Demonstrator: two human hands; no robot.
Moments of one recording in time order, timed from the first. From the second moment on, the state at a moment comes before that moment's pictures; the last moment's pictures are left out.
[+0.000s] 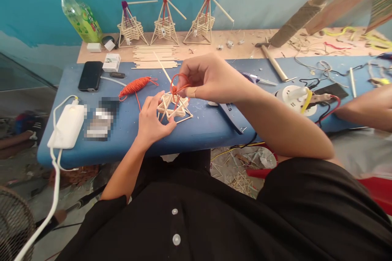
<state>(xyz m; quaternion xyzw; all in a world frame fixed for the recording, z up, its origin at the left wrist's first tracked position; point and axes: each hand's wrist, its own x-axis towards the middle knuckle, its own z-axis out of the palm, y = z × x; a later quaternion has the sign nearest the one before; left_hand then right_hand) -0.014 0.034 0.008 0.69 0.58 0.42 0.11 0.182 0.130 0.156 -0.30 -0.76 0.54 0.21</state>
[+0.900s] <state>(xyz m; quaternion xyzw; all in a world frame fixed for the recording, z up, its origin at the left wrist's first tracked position) 0.000 0.041 -0.006 0.63 0.58 0.50 0.09 0.184 0.134 0.123 -0.23 -0.75 0.54 0.31</state>
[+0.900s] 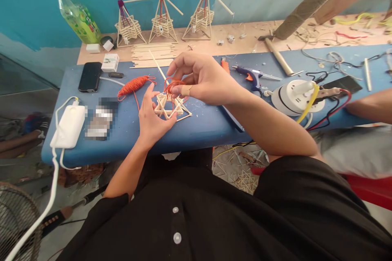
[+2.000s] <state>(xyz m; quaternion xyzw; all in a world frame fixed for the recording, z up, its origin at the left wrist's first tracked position) -0.006 0.045 -0.006 0.68 0.57 0.46 0.06 0.193 0.134 0.153 -0.28 -0.74 0.47 0.39</state>
